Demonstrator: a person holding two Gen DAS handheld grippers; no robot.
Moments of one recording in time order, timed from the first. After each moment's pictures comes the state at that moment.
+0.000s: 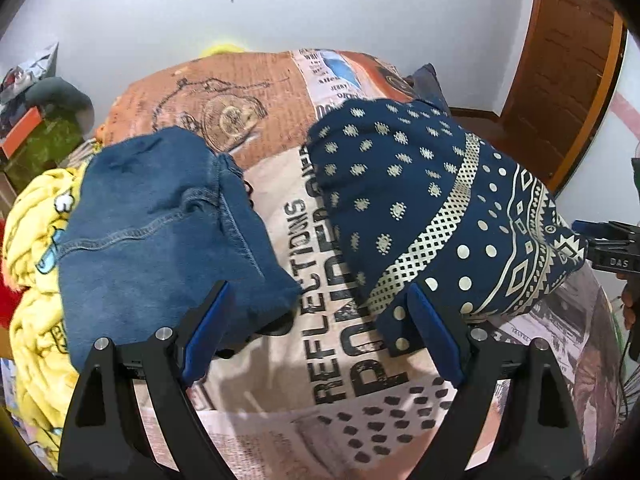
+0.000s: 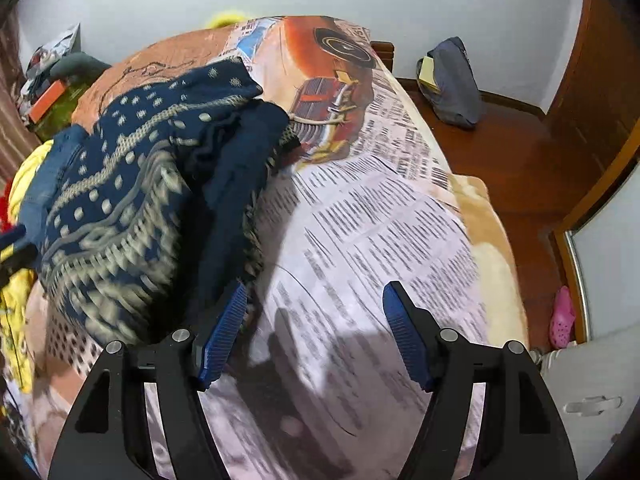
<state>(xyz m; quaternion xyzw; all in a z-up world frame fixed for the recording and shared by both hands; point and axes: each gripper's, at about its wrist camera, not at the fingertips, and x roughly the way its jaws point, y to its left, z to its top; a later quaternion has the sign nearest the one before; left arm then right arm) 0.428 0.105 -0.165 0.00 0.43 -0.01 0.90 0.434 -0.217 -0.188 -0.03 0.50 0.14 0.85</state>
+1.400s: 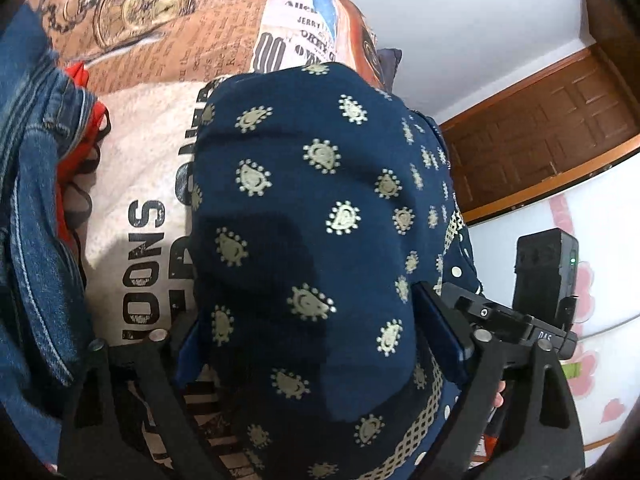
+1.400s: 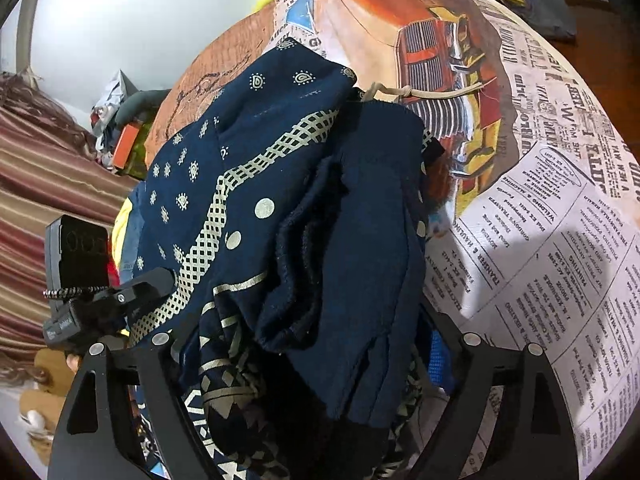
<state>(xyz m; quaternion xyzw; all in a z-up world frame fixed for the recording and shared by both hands) 0.564 0.107 -0.226 -0.27 0.53 -0.15 0.79 0.526 -0.162 -0.231 0.18 0.57 0.30 0.74</state>
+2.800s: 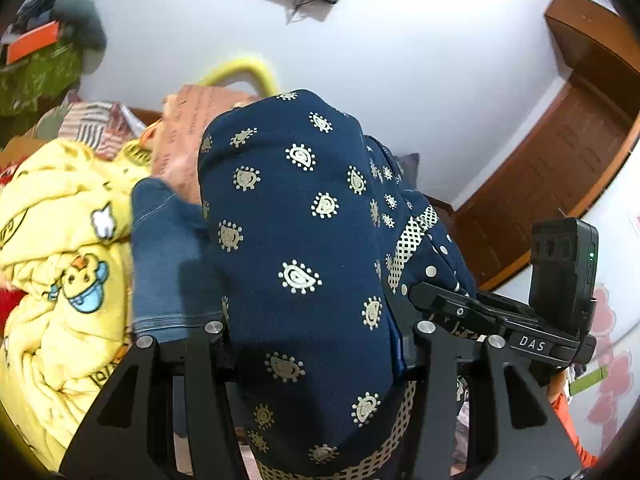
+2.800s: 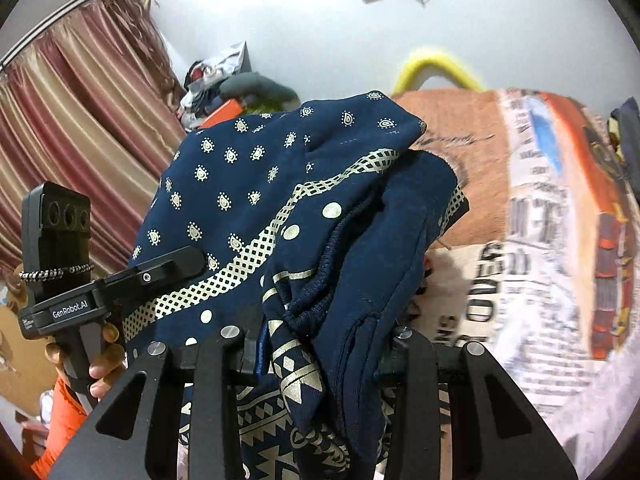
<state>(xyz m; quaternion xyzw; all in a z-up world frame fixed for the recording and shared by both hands) 0.447 0.312 -0.060 -0.22 0.39 -0.06 0.89 0.485 0.072 -0.100 0.07 0.45 0.43 0.78</state>
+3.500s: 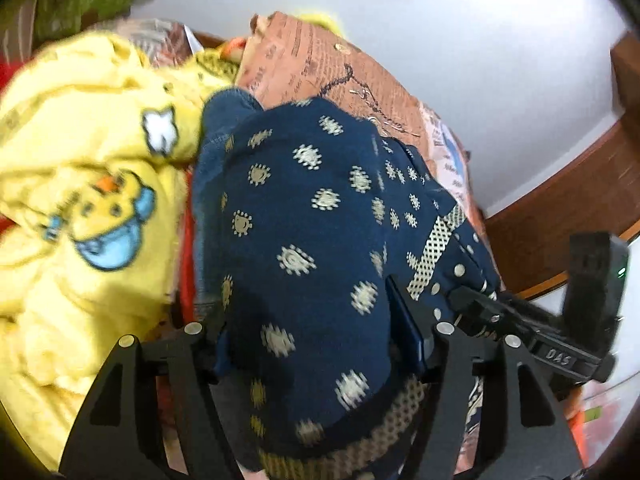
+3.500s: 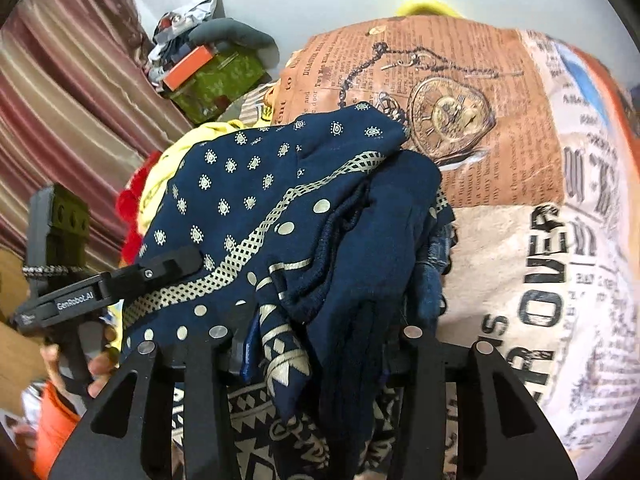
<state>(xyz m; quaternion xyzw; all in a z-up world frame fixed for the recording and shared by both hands) 0.451 0.375 -0.162 -0.26 0.44 0.01 0.86 0.494 0.129 -0.167 0.00 0.50 0.39 0.77</state>
